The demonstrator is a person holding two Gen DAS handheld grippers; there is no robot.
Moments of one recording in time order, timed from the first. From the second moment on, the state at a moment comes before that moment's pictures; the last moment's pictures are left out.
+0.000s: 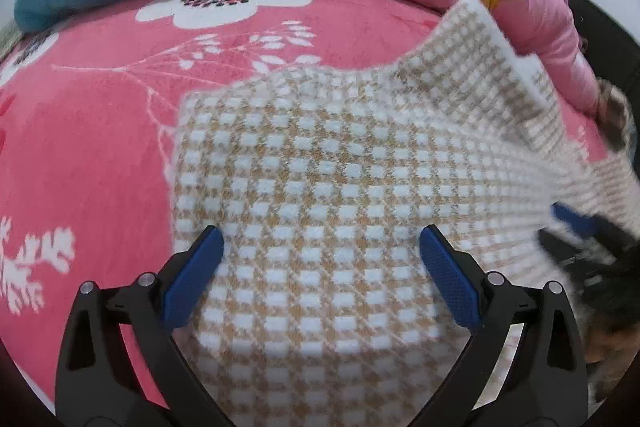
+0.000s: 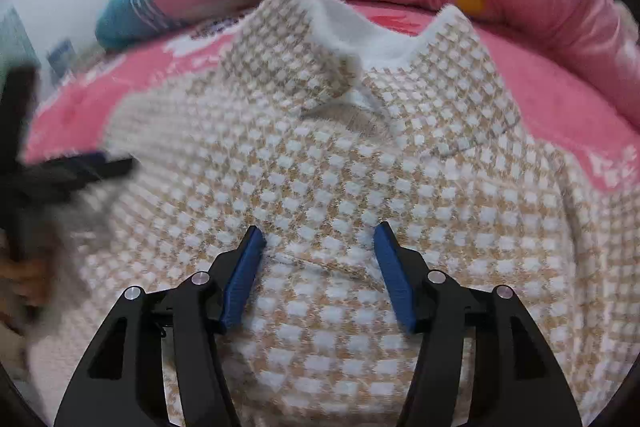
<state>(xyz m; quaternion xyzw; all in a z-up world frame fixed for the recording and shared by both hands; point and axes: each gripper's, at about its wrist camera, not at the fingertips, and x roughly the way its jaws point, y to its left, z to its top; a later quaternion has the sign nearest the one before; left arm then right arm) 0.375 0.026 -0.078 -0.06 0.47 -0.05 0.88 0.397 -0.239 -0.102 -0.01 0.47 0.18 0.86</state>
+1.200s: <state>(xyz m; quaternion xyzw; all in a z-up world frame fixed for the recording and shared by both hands) 0.341 -0.037 -0.072 0.02 0.44 -0.05 0.89 0.355 -0.279 -0.103 -0.04 0.44 0.06 0.89</state>
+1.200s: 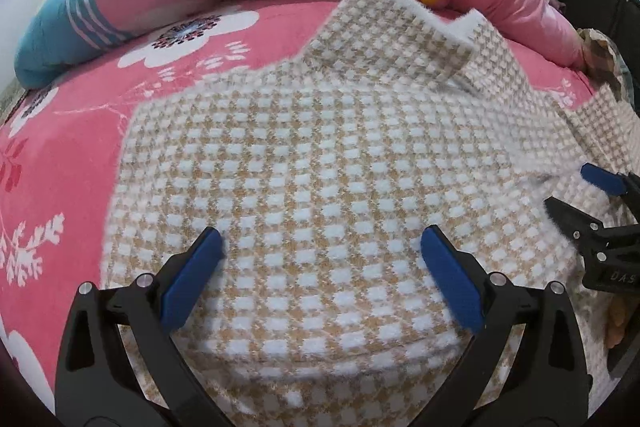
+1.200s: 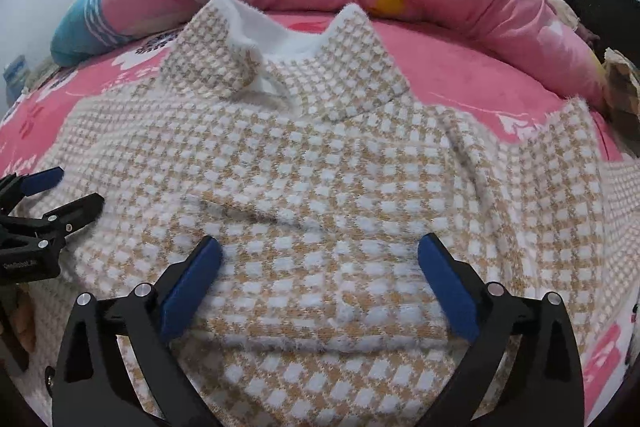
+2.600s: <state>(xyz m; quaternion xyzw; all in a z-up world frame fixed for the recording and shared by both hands) 0.326 -0.057 -0.069 -0.02 0.44 -0.08 0.89 0.336 -0.291 -0.083 0.00 0.42 0.07 0.90</state>
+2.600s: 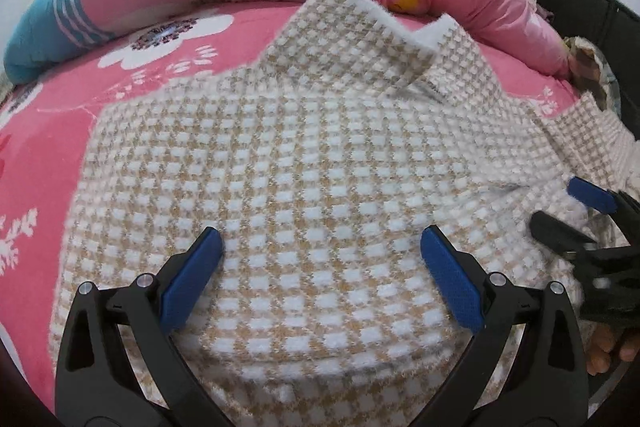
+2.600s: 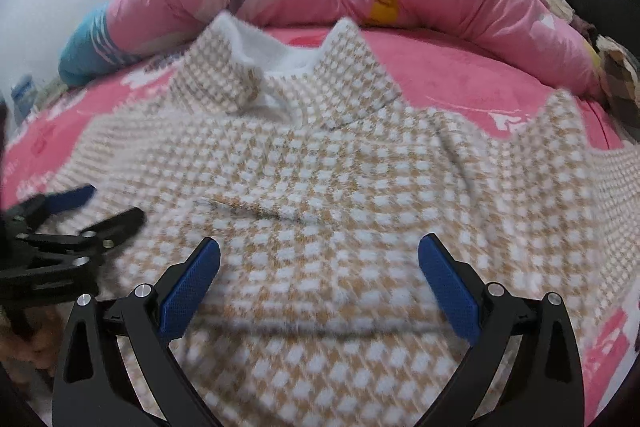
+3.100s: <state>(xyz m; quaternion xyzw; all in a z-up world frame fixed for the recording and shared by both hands) 0.322 -0.052 -0.072 -0.03 0.43 -0.09 0.90 0.302 -0.496 -0.020 0.16 0.39 -0.06 0.91</state>
